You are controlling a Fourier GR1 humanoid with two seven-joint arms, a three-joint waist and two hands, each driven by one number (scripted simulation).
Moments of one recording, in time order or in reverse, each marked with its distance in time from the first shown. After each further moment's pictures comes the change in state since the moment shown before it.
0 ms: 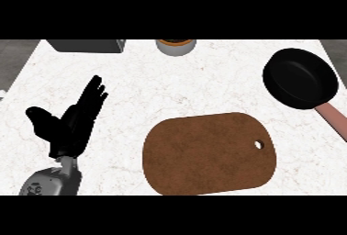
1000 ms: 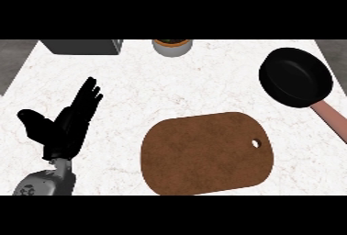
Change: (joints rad) left arm 0.020 0.039 0.002 -0.002 0.036 0.007 -0.016; right arm 0.449 -0.214 -0.271 -0.313 -0.210 0.100 -0.178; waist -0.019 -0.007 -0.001
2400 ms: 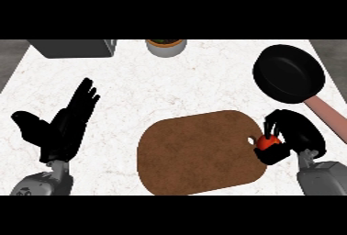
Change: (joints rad) left arm 0.014 0.017 -0.007 -0.019 0.014 0.035 0.004; right arm 0.356 0.699 0.643 -0.602 0.359 -0.053 1.014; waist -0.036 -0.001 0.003
